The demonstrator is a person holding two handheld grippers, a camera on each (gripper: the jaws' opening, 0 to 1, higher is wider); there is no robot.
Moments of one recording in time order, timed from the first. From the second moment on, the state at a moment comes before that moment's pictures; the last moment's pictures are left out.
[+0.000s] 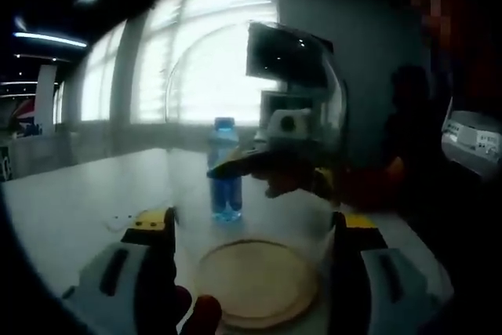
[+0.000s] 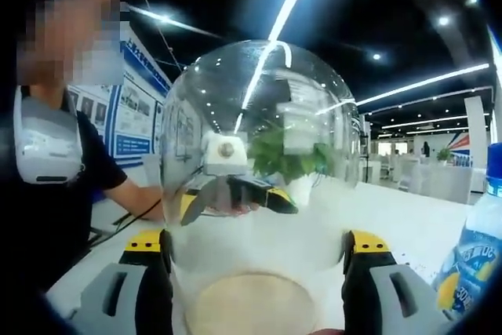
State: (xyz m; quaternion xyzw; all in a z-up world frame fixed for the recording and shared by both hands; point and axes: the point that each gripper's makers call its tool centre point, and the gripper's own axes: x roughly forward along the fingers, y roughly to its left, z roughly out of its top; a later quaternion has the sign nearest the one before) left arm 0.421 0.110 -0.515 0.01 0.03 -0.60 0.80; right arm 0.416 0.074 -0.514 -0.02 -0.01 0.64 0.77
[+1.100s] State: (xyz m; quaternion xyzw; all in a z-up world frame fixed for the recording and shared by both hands) left arm 0.414 0.107 -0.500 0.01 0.03 -0.60 0.80; right arm 0.411 0.072 -0.499 -0.01 -0.02 0.65 0.76
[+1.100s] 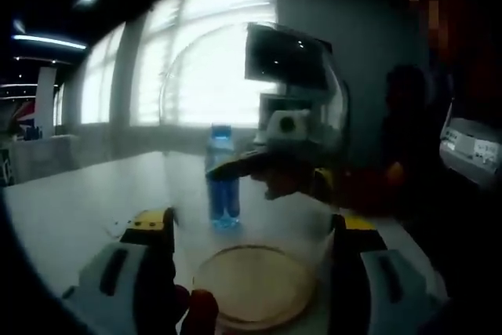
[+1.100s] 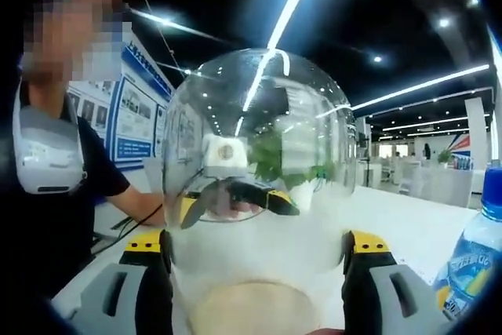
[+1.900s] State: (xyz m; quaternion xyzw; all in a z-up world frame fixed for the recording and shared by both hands) left arm 0.398 0.105 -0.477 0.02 0.01 -0.61 0.79; right arm 0.391 0.068 -0.485 -0.01 -0.02 0.64 0.77
